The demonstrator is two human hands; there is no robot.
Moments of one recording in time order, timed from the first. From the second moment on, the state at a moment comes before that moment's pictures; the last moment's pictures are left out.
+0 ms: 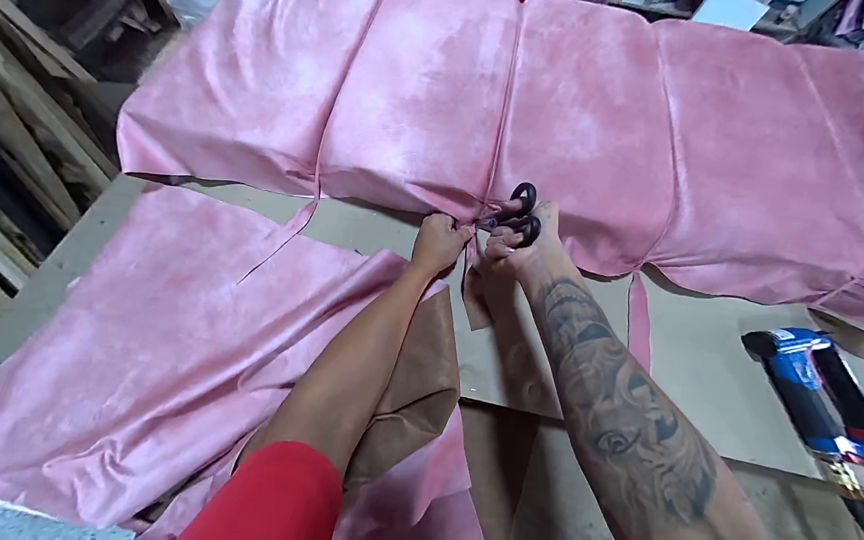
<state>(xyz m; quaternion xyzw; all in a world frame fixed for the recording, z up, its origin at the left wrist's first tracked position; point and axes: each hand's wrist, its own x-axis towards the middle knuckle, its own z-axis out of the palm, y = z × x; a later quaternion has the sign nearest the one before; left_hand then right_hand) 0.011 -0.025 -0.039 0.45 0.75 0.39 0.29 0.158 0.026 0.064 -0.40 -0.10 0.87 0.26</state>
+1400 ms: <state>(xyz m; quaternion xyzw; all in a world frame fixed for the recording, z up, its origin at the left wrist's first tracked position) 0.031 -0.010 -0.037 0.34 0.78 0.44 0.30 0.374 -0.051 0.000 -0.63 -0.74 0.22 0.07</state>
